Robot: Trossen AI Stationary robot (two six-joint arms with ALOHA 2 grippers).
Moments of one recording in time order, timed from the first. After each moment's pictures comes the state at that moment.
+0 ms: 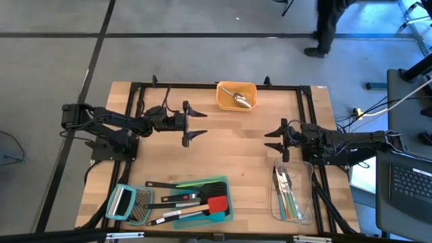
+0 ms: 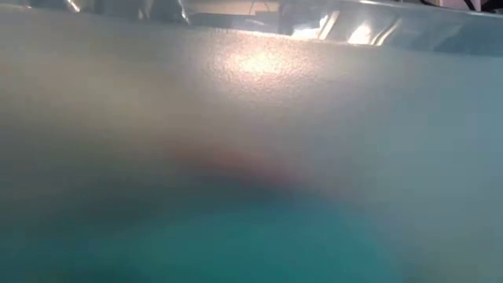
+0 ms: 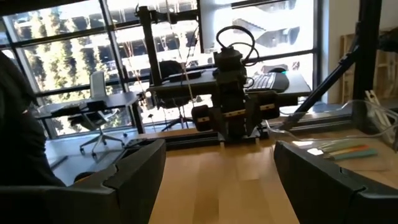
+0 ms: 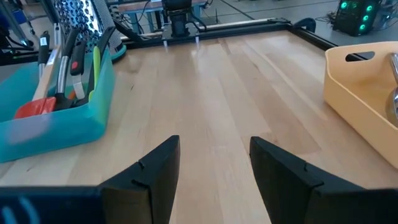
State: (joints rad) left arm 0.21 1.32 0.41 1.00 0.15 0.13; right arm -0.04 0.33 0.01 0.07 0.00 0.12
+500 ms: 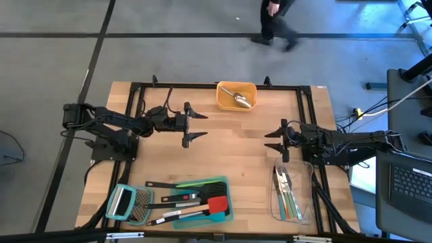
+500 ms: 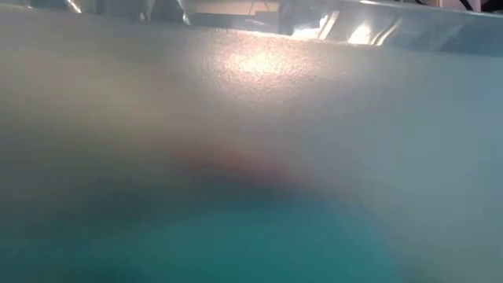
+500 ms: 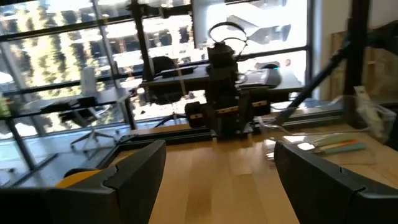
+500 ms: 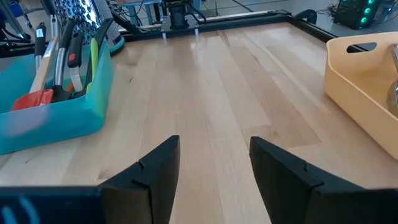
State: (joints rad) left arm 0.21 1.33 0.41 0.99 0.17 0.12; right arm -0.04 0.33 0.01 0.04 0.00 0.12
